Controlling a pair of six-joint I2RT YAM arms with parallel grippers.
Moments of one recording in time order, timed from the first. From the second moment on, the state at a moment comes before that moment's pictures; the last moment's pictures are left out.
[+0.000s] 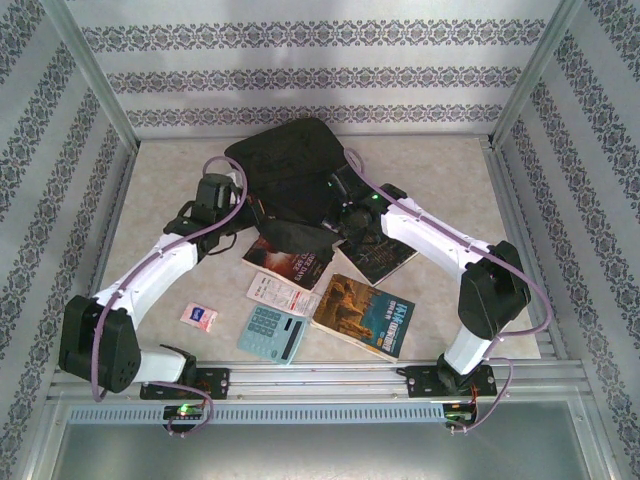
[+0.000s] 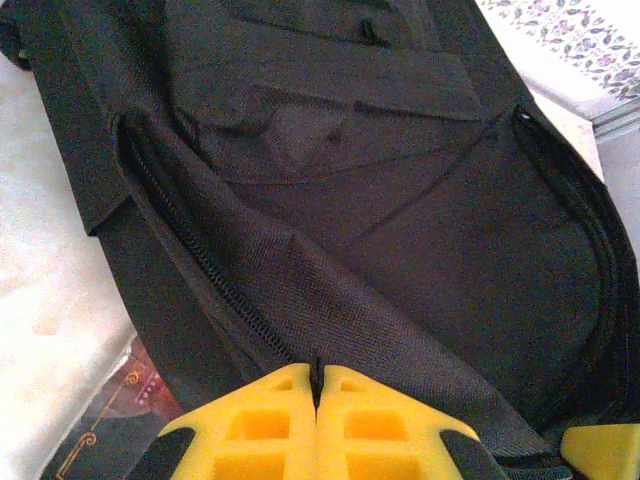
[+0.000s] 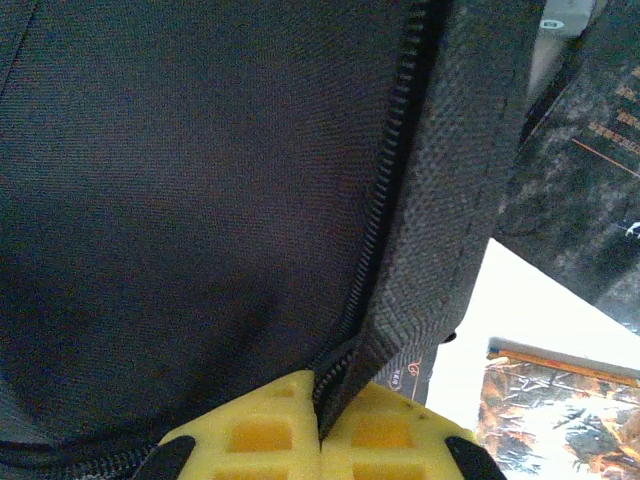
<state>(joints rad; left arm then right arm) -0.29 1.35 0.98 -0.29 0.14 -0.61 0.63 1.70 1.41 -0.76 -0.06 1.12</state>
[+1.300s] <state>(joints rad) -0.22 1.45 1.15 -0.39 -0.02 -0.35 0.61 1.76 1.51 -0.71 -0.06 0.78</state>
